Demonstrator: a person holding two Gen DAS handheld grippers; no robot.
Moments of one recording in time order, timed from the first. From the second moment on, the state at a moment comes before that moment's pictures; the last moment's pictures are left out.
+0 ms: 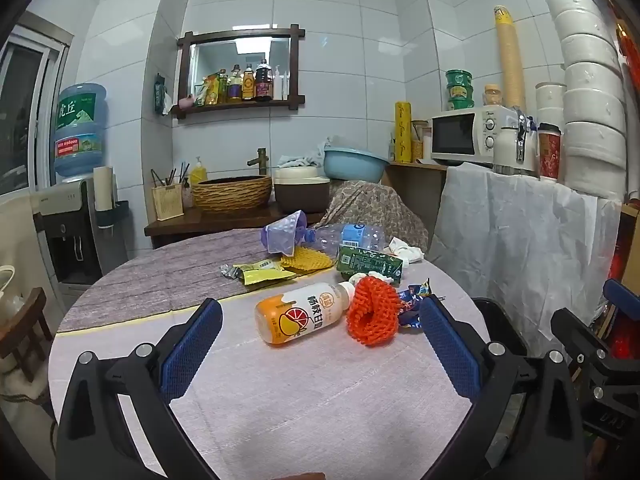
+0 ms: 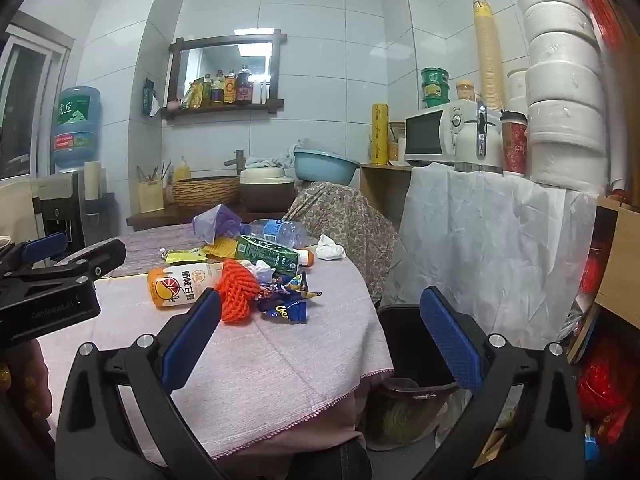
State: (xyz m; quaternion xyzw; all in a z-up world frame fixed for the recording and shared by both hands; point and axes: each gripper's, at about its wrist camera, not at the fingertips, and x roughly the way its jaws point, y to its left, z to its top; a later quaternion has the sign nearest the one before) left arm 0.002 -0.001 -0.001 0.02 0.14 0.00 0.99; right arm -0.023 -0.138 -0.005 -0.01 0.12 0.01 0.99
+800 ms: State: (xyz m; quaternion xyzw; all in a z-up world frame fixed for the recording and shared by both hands) left arm 0.004 0.007 -0.004 0.01 0.15 0.00 0.99; right arm -0.021 -0.139 -0.010 0.00 0.12 0.01 0.99
